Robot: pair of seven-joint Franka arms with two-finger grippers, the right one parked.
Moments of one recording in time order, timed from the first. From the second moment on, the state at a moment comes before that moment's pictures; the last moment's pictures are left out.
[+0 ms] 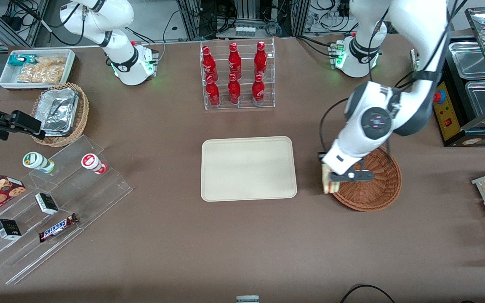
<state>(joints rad) -0.29 0.33 -0.18 -1.84 0.01 2.08 -0.49</state>
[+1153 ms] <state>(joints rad) -0.65 0.75 -0.19 -1.45 0.01 2.17 -0.91</state>
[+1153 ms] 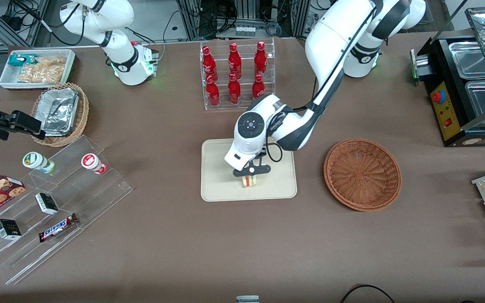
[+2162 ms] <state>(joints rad) -0.66 0.75 -0.18 -1.45 0.06 2.22 -0.91</state>
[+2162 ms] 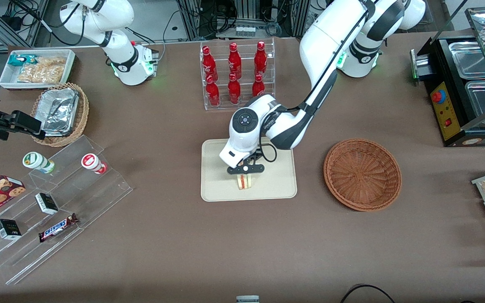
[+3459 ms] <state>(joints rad) -0.49 0.43 -0.03 -1.47 0.06 1.80 -0.80</state>
